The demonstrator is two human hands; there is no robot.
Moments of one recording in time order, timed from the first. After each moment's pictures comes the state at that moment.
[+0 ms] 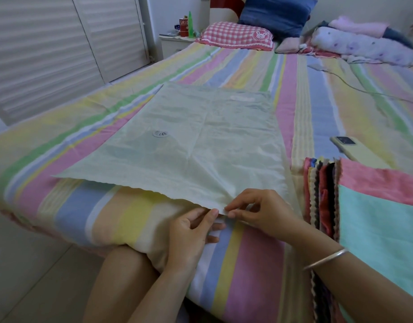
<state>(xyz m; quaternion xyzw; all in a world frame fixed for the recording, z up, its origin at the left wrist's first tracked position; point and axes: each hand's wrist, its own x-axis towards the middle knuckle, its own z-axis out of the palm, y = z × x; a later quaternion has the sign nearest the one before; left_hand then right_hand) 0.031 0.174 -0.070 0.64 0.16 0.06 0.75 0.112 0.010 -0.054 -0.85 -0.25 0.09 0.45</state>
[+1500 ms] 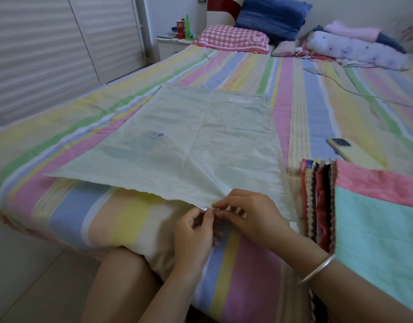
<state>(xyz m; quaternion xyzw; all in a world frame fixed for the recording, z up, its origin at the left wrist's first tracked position) 0.036 0.160 -0.077 0.68 0.19 0.11 0.70 0.099 0.028 -0.054 -0.89 -0.31 -0.05 0.32</state>
